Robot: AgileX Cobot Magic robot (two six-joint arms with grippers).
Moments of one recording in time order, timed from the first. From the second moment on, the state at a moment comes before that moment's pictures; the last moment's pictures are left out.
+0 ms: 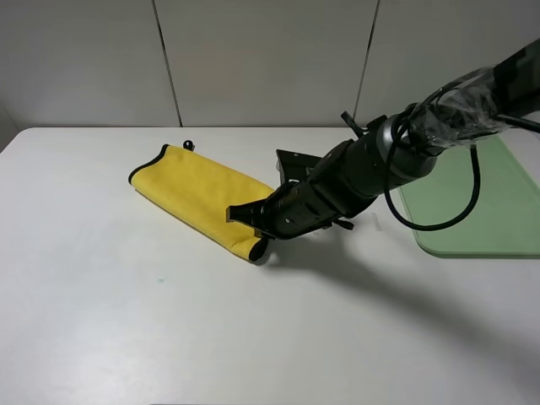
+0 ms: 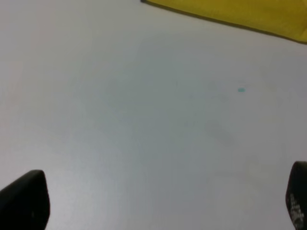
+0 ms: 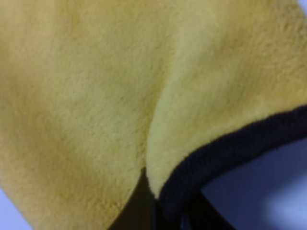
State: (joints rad) left arm -0.21 0.10 -0.49 0.08 1.06 0.04; right arm 0.69 2.12 -1.04 1.22 0.02 -0.63
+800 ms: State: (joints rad) left arm -0.21 0.10 -0.49 0.08 1.06 0.04; right arm 0.51 1.96 -1.03 0.60 0.26 -0.37
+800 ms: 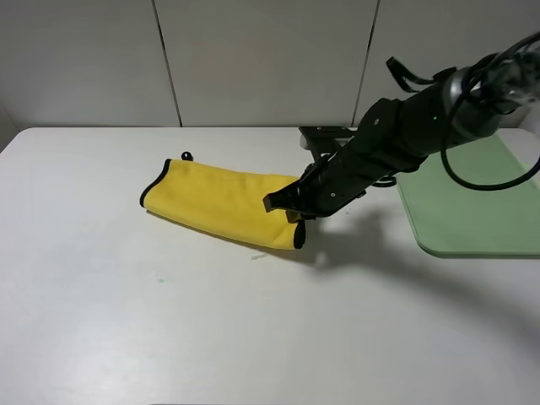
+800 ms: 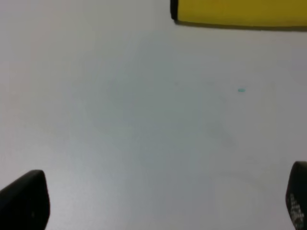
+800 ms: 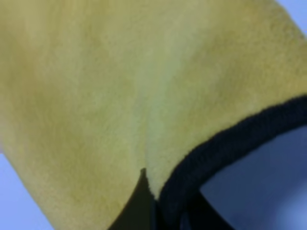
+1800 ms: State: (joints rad) left arm -0.21 0.10 -0.49 0.08 1.06 0.04; right arm 0.20 1.74 -1.05 0.01 0.69 -0.15
